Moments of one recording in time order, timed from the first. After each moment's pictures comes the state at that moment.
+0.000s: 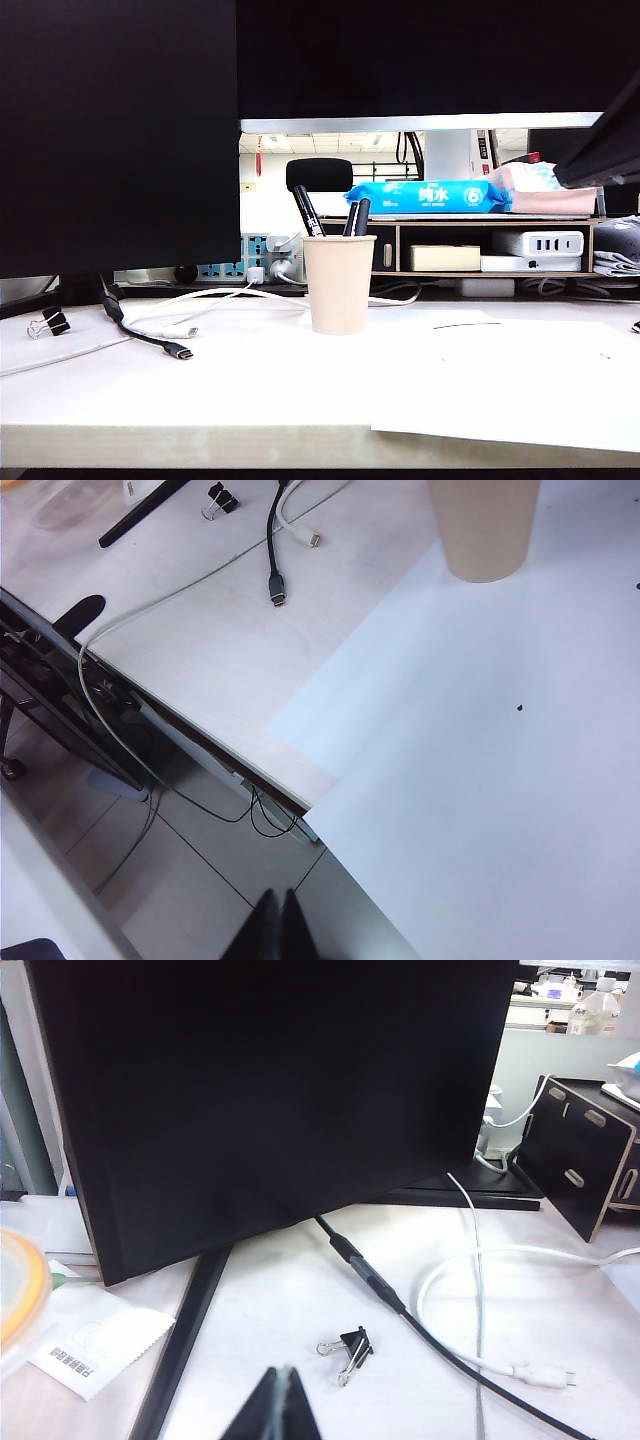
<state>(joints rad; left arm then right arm) -0.02 0.00 0.01 0.00 0.02 -0.07 0.89 0.36 0.33 -0.42 0.03 0.34</state>
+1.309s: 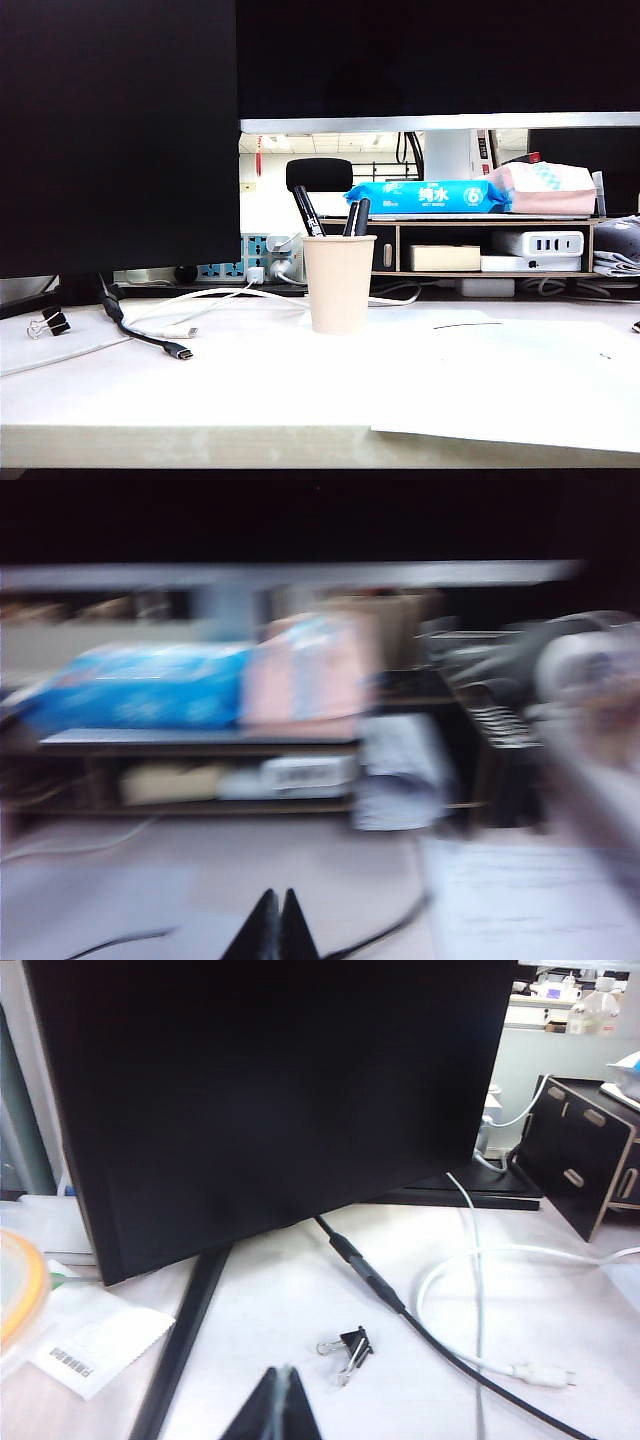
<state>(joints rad) -0.02 0.00 0.01 0.00 0.02 -0.07 0.19 0.05 0.28 -0.16 0.21 0.00</state>
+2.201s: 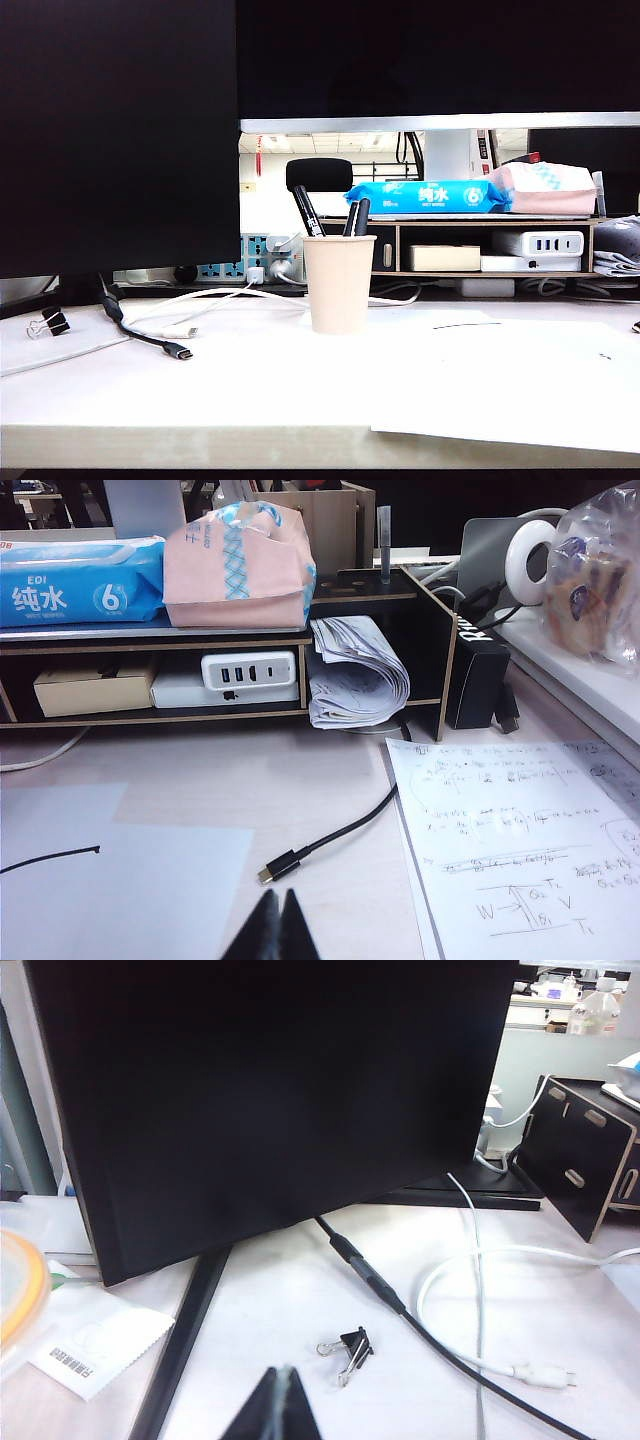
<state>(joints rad) -0.02 0.00 0.01 0.00 0.02 -0.07 0.05 0.00 0.02 -0.04 0.16 0.03</state>
